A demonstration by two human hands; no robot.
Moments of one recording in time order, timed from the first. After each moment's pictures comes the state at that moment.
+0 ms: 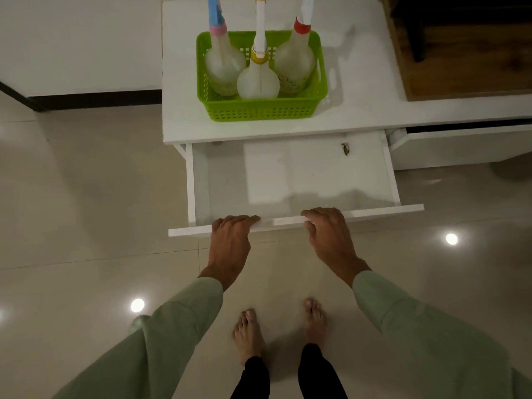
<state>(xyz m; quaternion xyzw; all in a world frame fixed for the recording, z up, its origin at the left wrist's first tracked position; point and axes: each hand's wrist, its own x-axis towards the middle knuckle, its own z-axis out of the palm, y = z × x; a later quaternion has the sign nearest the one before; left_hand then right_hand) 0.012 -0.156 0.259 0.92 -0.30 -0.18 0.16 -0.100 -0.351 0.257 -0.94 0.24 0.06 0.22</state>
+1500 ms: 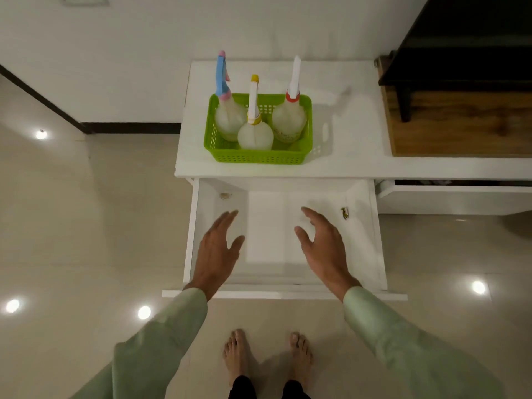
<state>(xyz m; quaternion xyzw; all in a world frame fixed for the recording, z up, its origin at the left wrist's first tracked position) 0.026 -0.194 0.350 0.91 -0.15 -0.20 0.32 -0.071 -0.402 0.344 -0.86 0.30 0.02 0.40</state>
